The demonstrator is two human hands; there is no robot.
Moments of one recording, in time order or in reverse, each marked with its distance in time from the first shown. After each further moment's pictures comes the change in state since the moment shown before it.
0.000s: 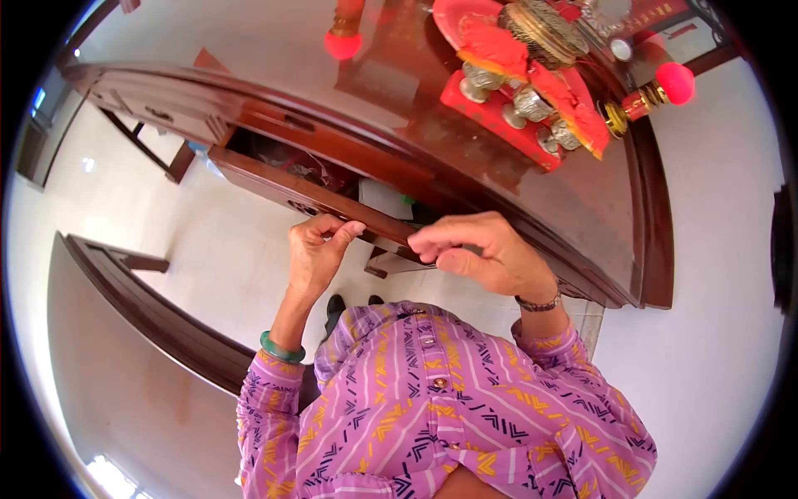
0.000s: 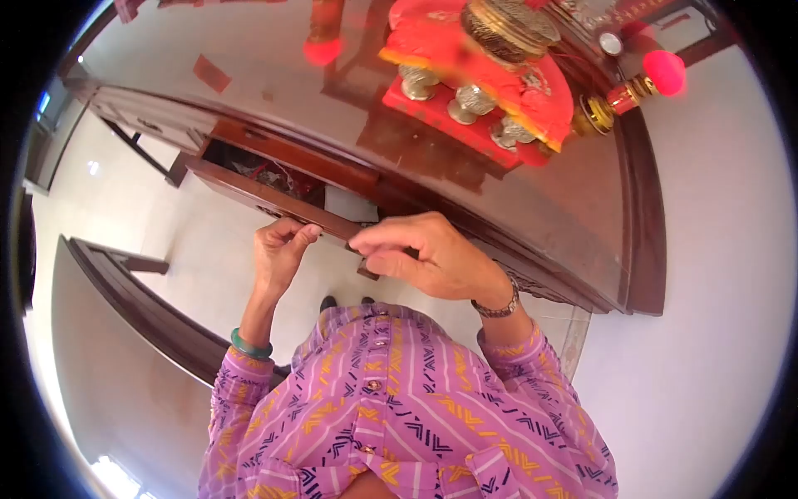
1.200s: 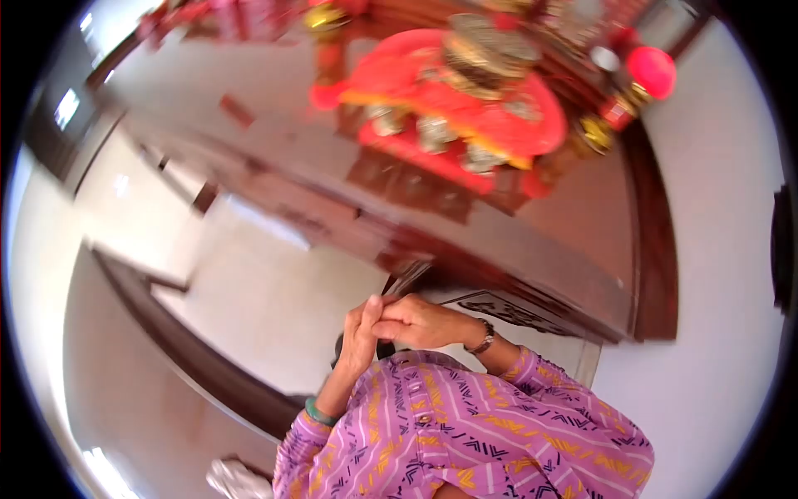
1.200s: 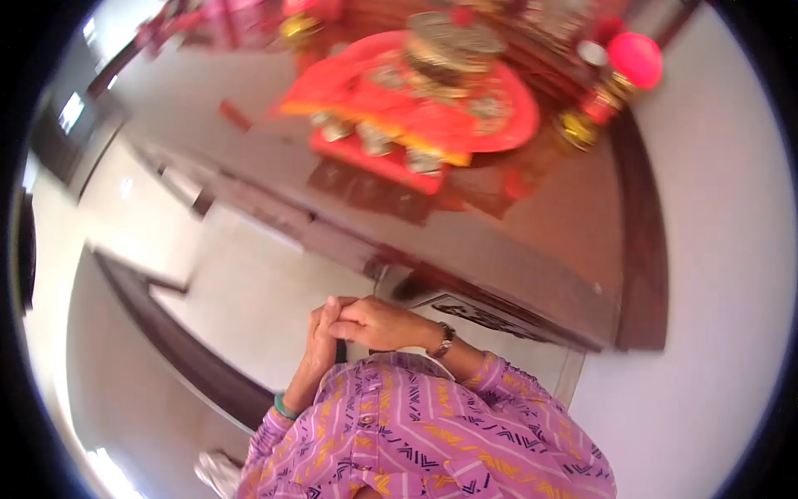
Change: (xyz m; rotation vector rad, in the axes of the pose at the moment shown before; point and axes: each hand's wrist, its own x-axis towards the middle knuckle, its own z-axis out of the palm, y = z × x) left_hand -0.082 0.021 0.101 -0.265 -0.136 -0.218; right_hand -0.048 0.075 0.026 0.114 -0.234 0.064
